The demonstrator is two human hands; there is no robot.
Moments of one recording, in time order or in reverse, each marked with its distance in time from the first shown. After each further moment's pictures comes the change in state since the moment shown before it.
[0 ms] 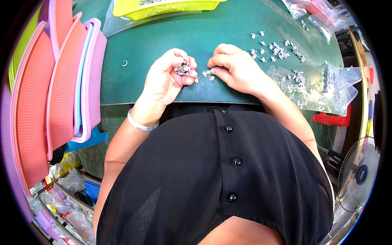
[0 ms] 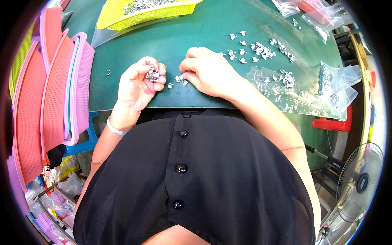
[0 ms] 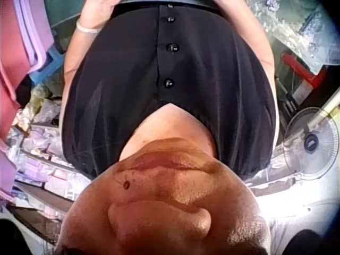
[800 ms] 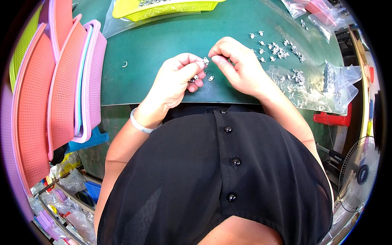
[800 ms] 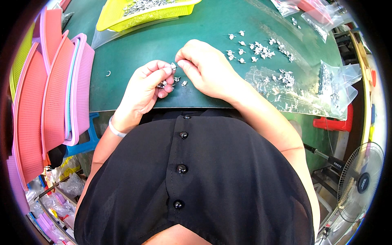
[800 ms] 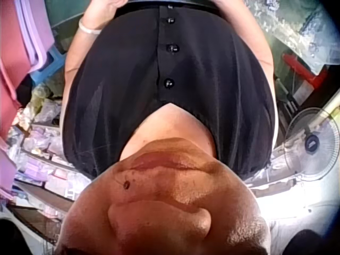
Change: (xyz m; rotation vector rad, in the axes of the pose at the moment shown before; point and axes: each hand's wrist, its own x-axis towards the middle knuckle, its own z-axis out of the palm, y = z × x) left_hand -0.005 -0.008 0.030 0.445 0.164 -0.067; right_hand 0.004 -0.010 -0.007 0.182 0.218 -0.015
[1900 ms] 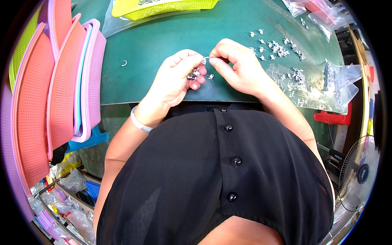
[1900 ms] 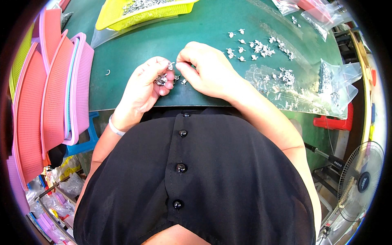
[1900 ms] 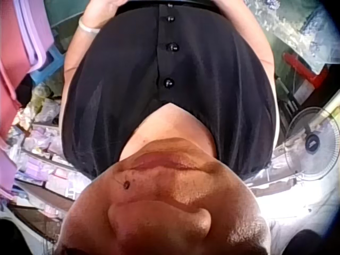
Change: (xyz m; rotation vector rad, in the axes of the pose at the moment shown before) left_hand 0.002 0.001 0.002 -0.102 -0.024 0.013; right_hand -0.002 -0.004 0.000 -0.018 -0.040 0.067
